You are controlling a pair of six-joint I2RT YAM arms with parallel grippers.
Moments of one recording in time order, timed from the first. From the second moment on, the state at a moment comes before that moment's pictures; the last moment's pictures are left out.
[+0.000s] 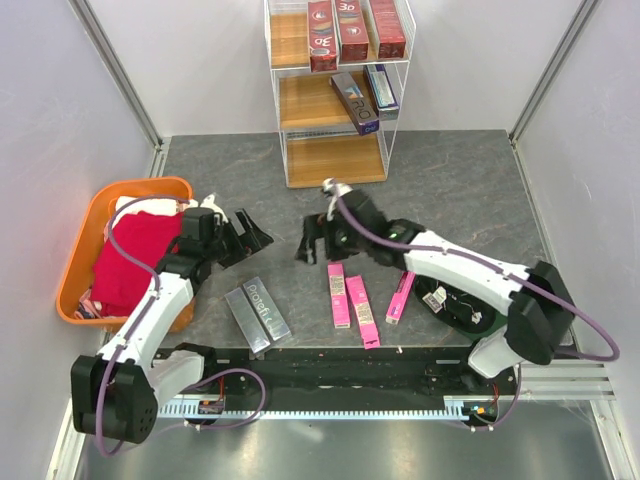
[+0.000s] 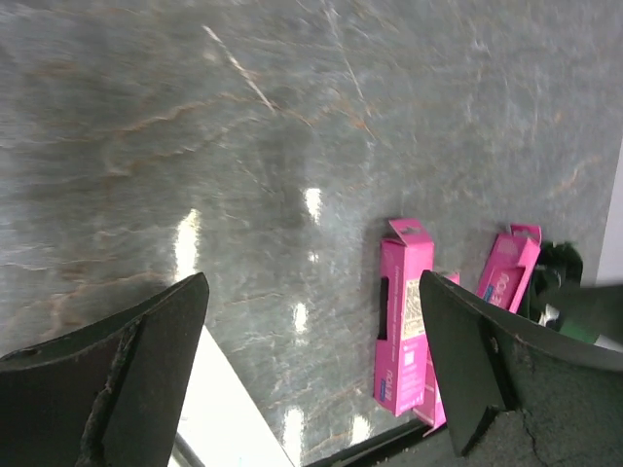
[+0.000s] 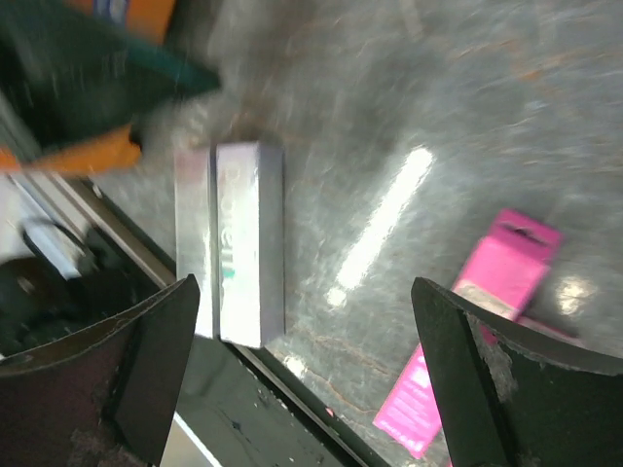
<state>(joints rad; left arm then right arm) -0.18 1.04 0.68 -0.31 0.25 -0.63 0.82 1.51 1.18 -0.29 -0.14 0.61</state>
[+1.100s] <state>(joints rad) 0.21 1.00 0.65 -0.24 0.64 -0.64 1.22 2.05 1.43 -0.38 0.08 0.48</state>
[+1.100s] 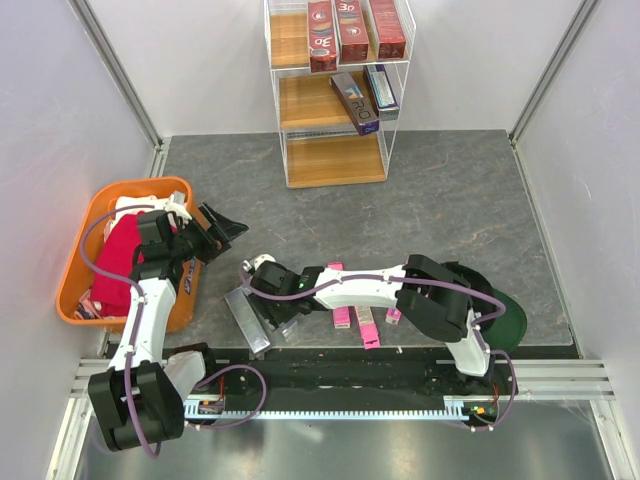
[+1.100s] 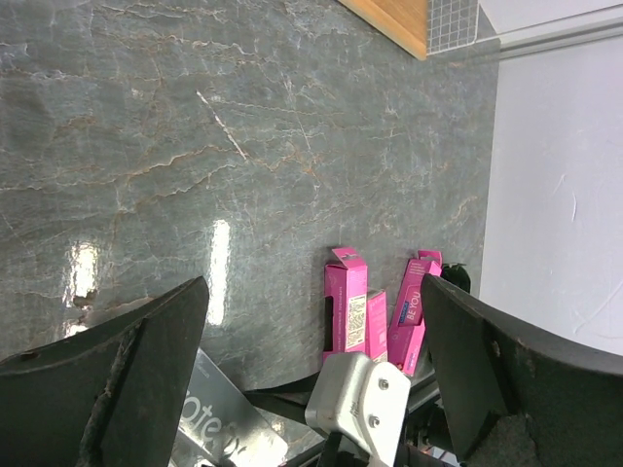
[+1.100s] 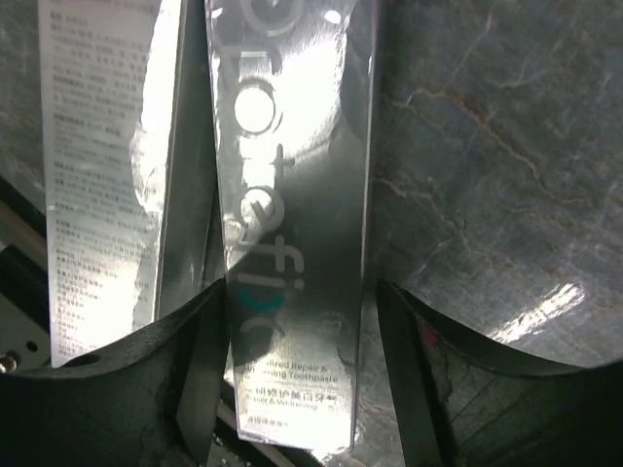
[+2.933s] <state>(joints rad) -0.12 1.11 0.56 0.05 0.61 -0.88 1.15 1.76 1.43 -0.43 0.26 0.53</state>
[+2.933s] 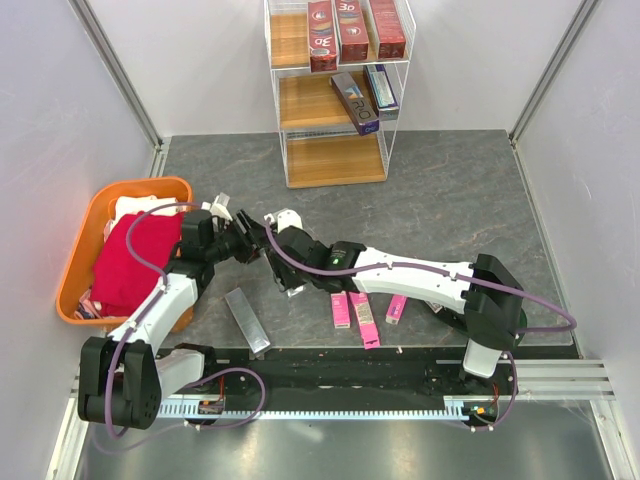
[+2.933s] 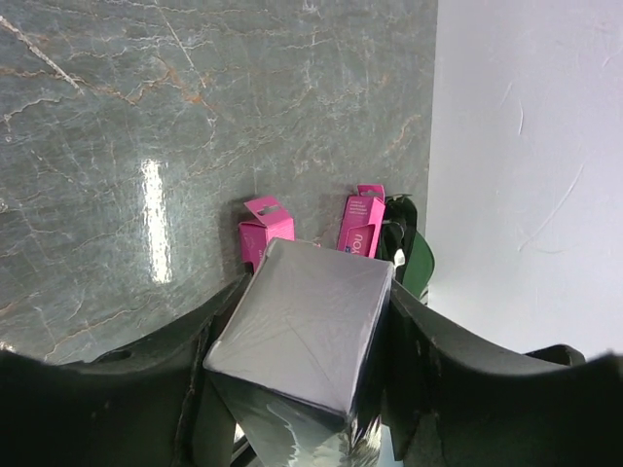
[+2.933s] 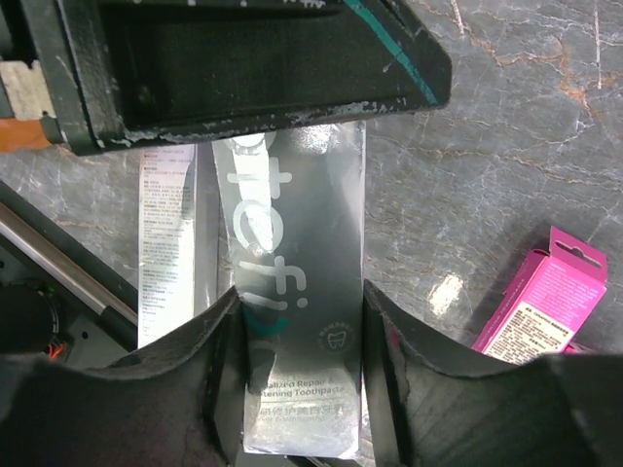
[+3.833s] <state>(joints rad) -0.03 1.16 0.56 0.25 0.71 -0.99 0.83 1.43 1.08 -0.13 -0.08 0.68</state>
